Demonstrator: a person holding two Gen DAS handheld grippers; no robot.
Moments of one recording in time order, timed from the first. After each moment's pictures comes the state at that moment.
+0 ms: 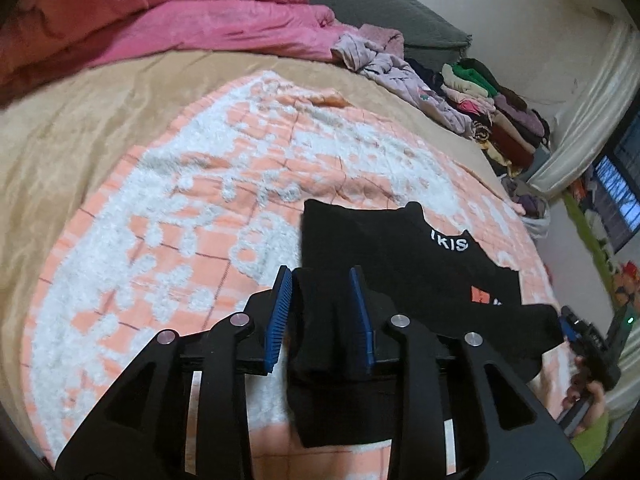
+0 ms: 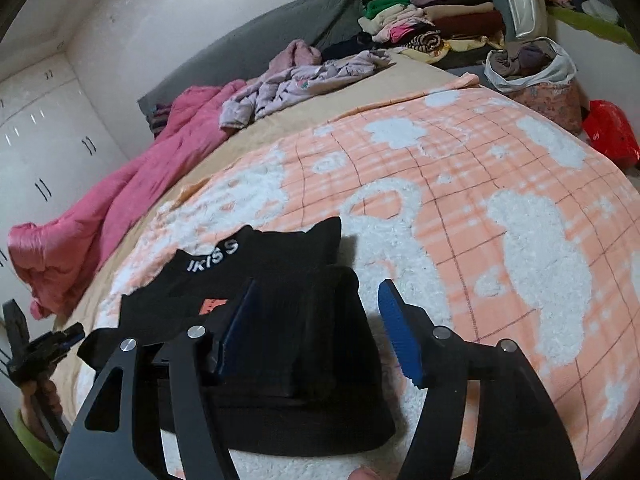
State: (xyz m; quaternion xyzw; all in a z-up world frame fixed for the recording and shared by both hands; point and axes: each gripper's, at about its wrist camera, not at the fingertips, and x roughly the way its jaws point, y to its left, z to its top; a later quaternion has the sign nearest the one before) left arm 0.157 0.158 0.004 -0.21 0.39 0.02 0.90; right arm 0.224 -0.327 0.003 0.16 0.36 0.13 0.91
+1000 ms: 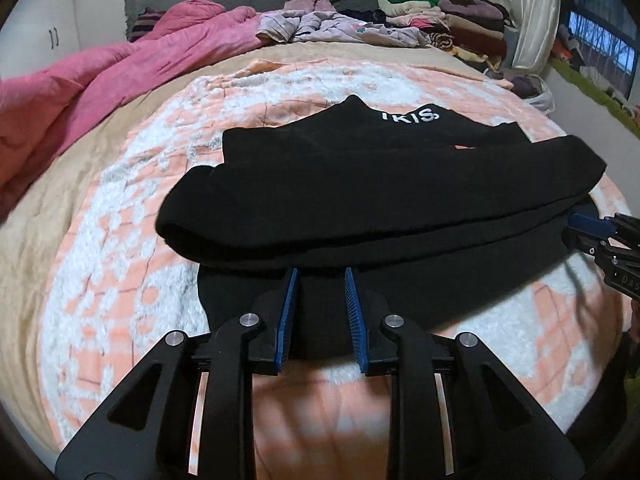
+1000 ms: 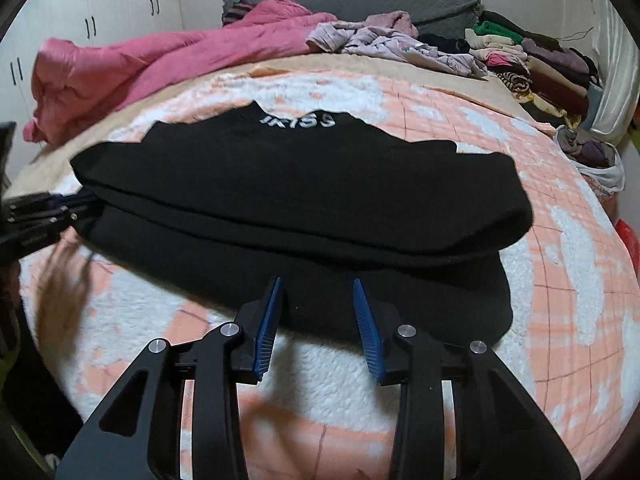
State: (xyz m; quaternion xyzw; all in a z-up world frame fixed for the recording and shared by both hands) left arm 0.128 0.052 -0.046 0.01 0.42 -0.01 0.91; right arm 0.155 -0.216 -0.043 -0.09 0.40 0.20 0.89
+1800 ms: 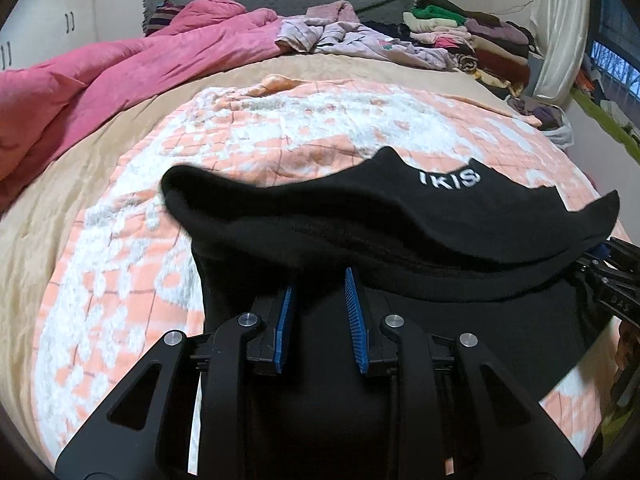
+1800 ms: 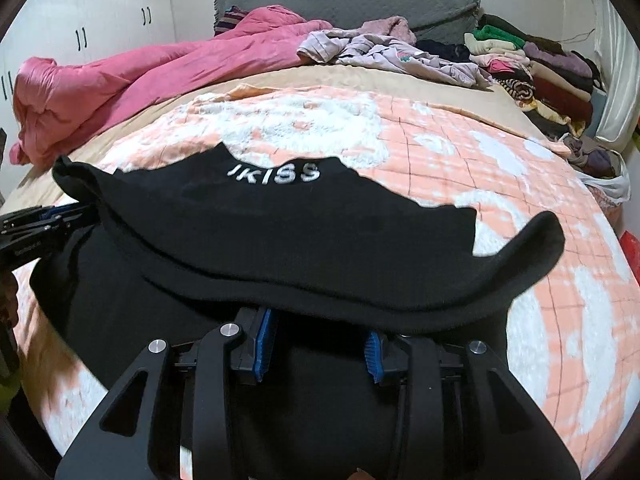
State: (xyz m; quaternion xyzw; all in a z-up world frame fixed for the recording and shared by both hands) left arm 0.205 0.070 -0.031 -0.03 0.41 0.02 0.91; right arm 0.243 -0.196 -0.033 -0.08 0.39 0.21 0.89
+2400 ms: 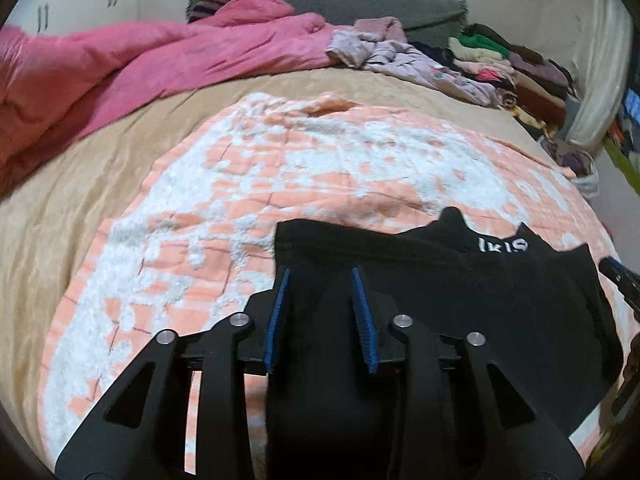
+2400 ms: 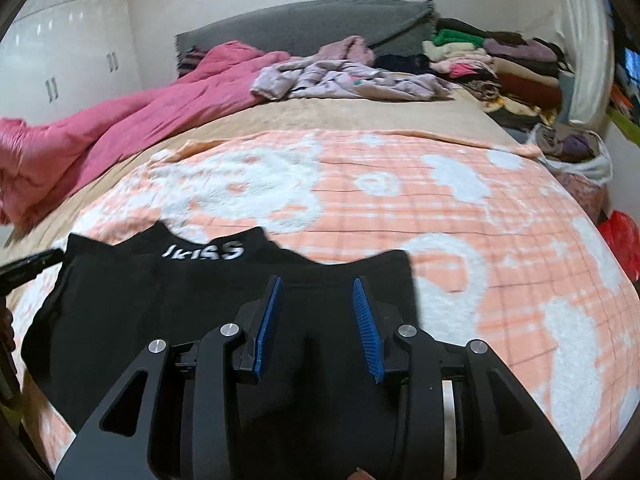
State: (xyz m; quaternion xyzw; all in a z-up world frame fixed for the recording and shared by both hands) left arm 0.232 0.120 -0.022 -0.09 0.39 0.08 0.91; right arm 0.292 -0.250 -0.009 -0.01 0.35 0.16 0.92
